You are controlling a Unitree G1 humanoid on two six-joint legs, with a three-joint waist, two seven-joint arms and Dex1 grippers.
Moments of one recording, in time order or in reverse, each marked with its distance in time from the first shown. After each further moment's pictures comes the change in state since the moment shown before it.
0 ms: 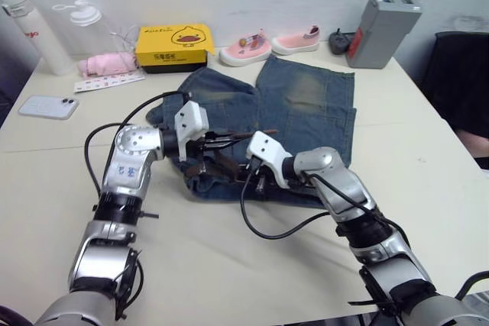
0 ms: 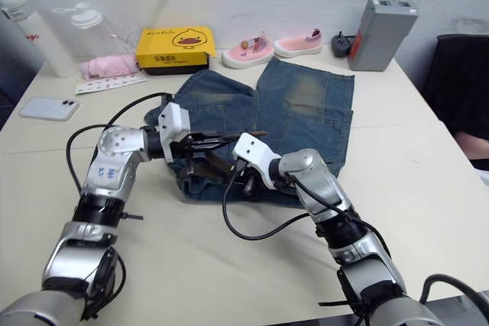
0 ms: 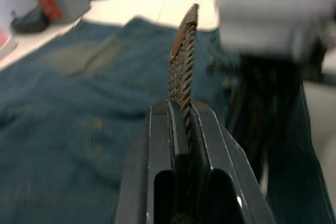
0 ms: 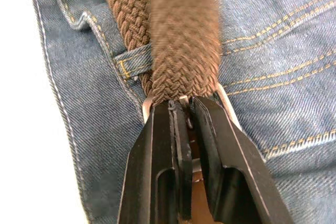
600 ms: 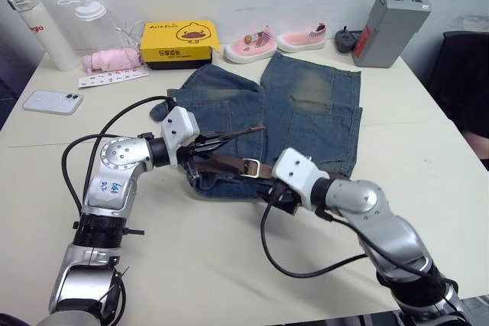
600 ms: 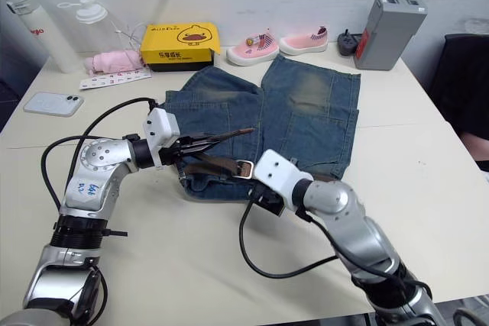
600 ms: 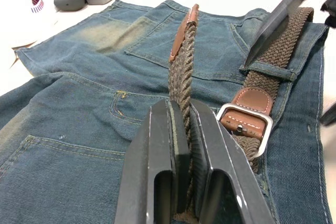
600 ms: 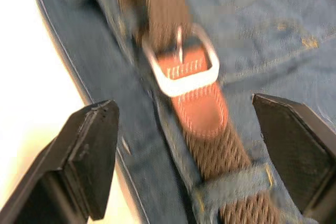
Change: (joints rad) left arm 0.075 0.052 0.013 -0.202 -0.045 0.140 0.120; right arm 0.260 -0.174 0.007 -0.514 -0.008 0.087 -0.249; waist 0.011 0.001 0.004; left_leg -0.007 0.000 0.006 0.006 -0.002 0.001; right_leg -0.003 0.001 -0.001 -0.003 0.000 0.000
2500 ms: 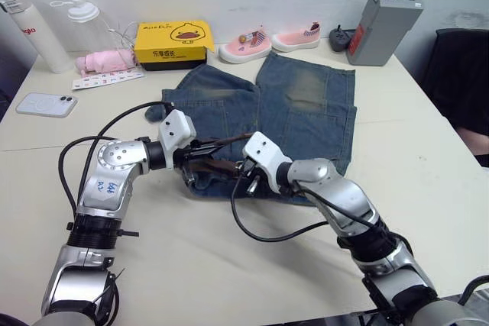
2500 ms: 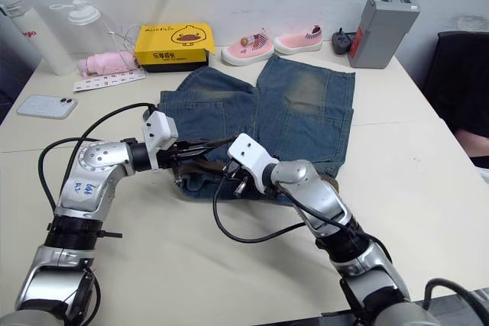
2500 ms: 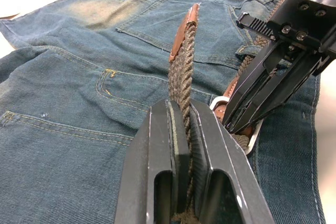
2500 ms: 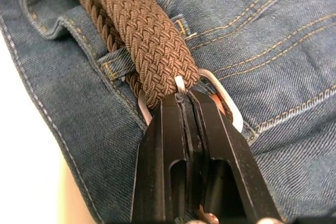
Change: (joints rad) left arm 0.009 0.040 -0.015 0.019 -0.014 0.062 -0.001; right arm -0.243 0.175 0.090 0.405 0.133 -0.001 -0.092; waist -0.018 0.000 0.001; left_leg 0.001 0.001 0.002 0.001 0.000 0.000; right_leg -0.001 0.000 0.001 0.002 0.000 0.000
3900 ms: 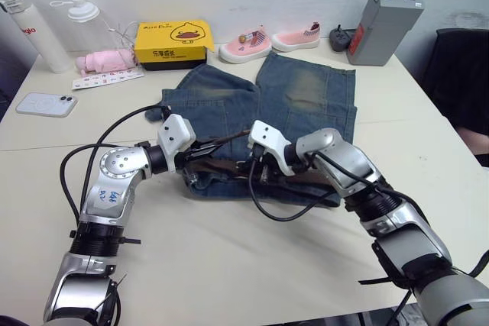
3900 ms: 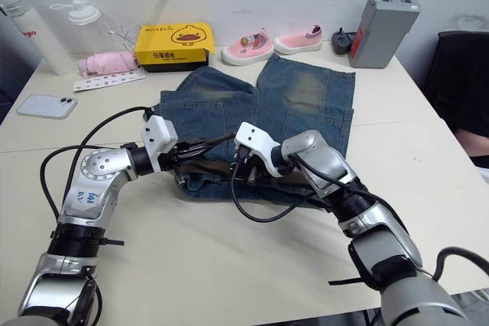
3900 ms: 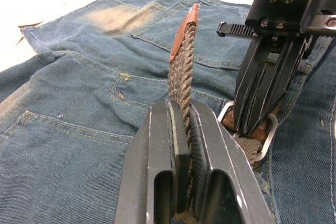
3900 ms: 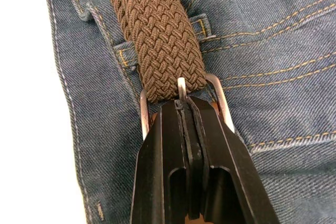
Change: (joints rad) left arm 0.051 -0.023 0.006 -0.019 -0.001 -0.068 0.084; right arm -0.242 -0.103 0.047 0.408 0.066 -0.237 0.405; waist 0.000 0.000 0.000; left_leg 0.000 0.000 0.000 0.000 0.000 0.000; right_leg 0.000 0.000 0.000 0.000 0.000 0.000
